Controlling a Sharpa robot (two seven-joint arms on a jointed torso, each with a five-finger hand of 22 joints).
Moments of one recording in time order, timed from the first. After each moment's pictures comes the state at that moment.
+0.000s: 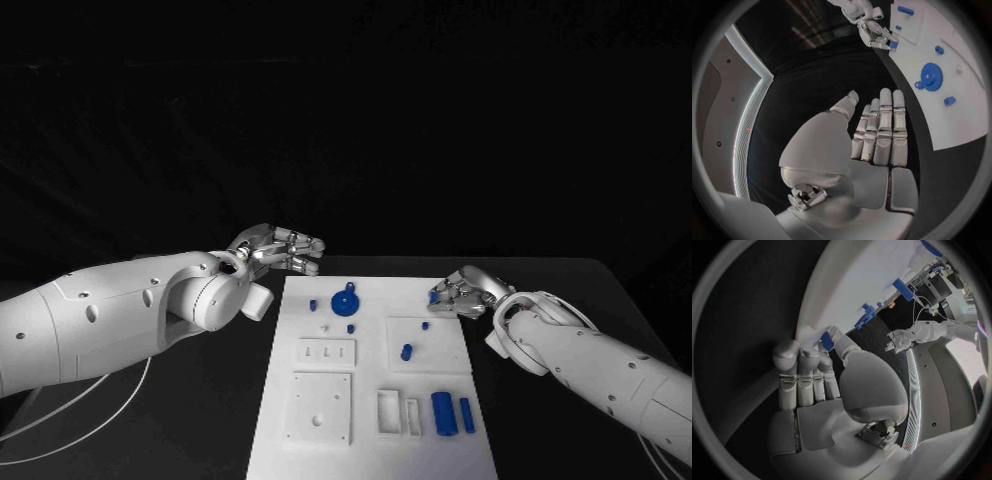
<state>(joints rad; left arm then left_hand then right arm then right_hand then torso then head) 1.42 -0.79 -0.21 1.38 -0.11 -0.26 0.18 1.35 -0.03 0.19 0.00 0.08 1.02 0.15 0.07 0.06 1.18 0.11 0.07 0.06 1.28 0.05 0.24 0.08 0.06 1.03 0.04 0.39 0.24 0.94 -0.60 0.33 0.97 -1.33 -0.25 0.13 1.28 -0.03 0.26 -0.18 0.07 1.20 0.07 0.06 0.06 1.22 -0.01 1.12 1.16 1.42 -0.07 0.99 0.98 0.08 1.46 -0.09 0.81 1.31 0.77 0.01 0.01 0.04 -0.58</state>
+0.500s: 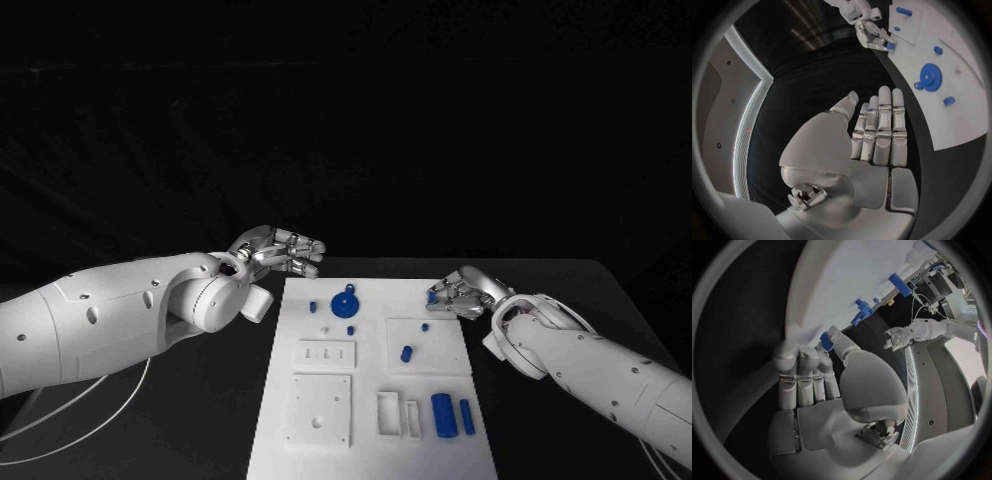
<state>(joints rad) 1.42 -0.79 -0.21 1.37 -0.13 -0.25 0.18 1.34 -0.03 0.19 0.00 0.08 1.08 0.12 0.07 0.07 1.26 0.07 0.07 0.06 1.32 0.02 0.28 0.09 0.06 1.06 0.01 0.42 0.26 0.93 -0.62 0.32 1.03 -1.32 -0.29 0.12 1.28 -0.01 0.31 -0.20 0.06 1.21 0.06 0.06 0.06 1.23 -0.02 1.12 1.17 1.42 -0.08 0.99 0.99 0.08 1.47 -0.10 0.81 1.31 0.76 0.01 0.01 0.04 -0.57</state>
